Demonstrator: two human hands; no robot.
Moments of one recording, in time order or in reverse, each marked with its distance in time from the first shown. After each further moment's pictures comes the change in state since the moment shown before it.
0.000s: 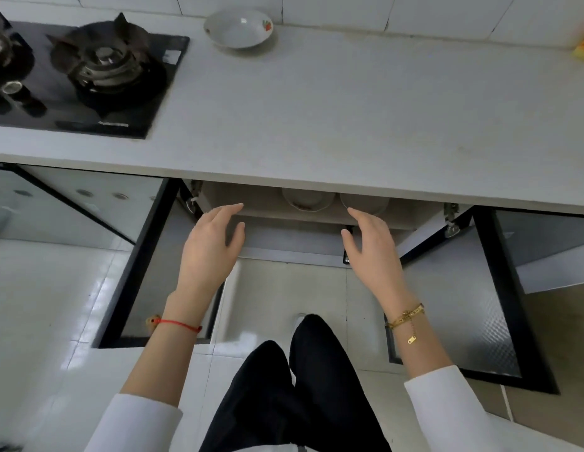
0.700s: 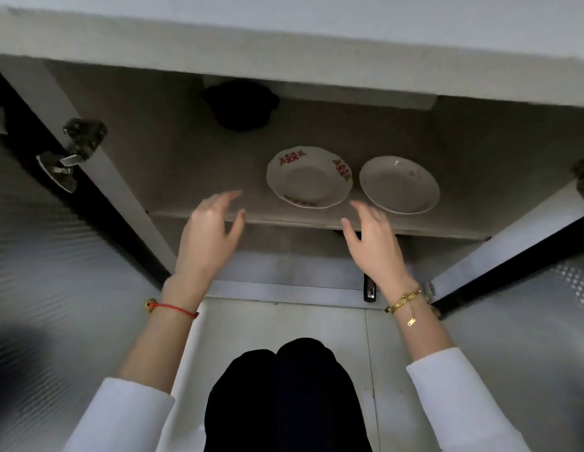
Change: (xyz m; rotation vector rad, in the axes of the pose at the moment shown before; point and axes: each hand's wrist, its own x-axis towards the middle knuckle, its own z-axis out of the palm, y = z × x) left_hand 0.123 -0.189 0.315 -0.006 0.112 0.150; right_hand 0.136 0.215 0.284 -0.108 0.110 -0.041
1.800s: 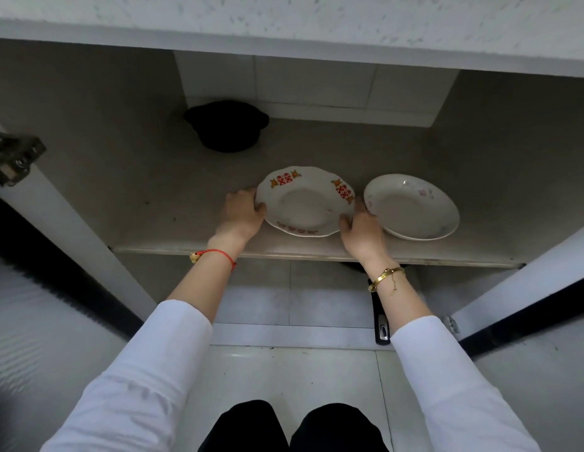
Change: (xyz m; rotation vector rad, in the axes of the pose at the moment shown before) left_hand 0.141 -0.029 0.122 -0.029 -0.189 -0.167; right_hand 0.120 0.051 0.084 0.034 0.023 0.209
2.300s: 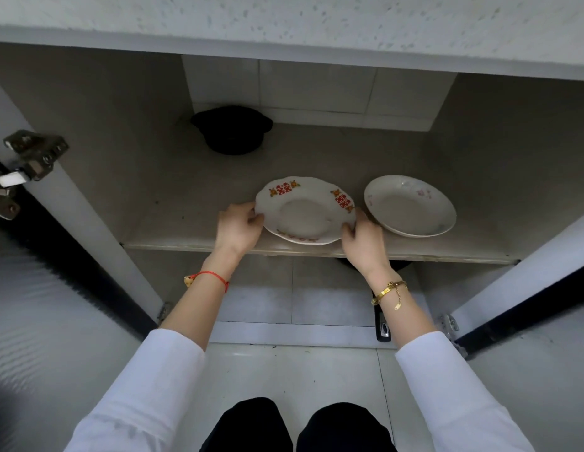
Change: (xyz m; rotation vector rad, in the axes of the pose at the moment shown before) left_hand -0.049 -0.001 -0.014 -0.120 0.053 0.011; right_hand -0.037 -0.004 -0.006 0.137 0.057 -0.036
